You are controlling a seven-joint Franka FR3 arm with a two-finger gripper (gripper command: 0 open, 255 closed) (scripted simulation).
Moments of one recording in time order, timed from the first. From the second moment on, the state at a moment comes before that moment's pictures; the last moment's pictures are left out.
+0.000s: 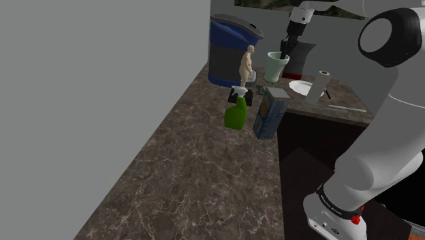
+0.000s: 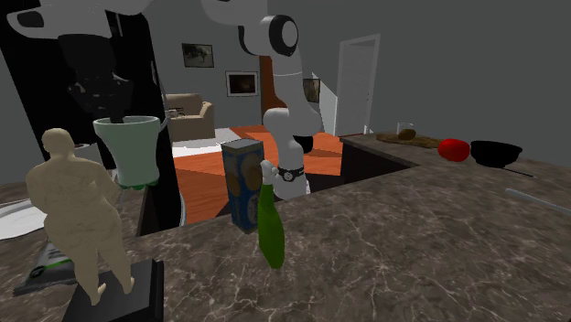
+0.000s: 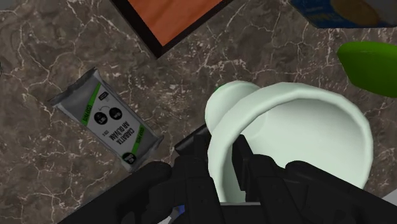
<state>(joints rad) -0.30 0.18 -0.25 -1.49 0.14 1.63 -0.59</state>
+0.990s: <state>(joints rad) -0.29 0.17 -0.25 -1.70 0.15 1.83 -0.61</state>
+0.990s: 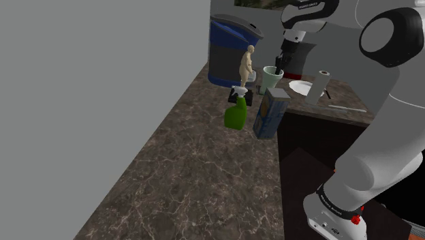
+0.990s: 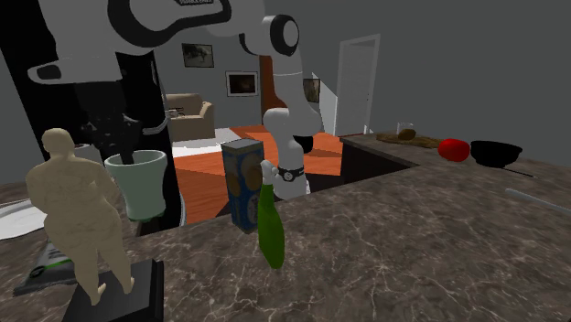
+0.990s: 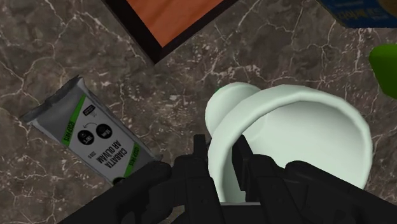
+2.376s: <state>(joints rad) -0.29 0.23 -0.24 -1.86 0.18 2.05 -0.65</state>
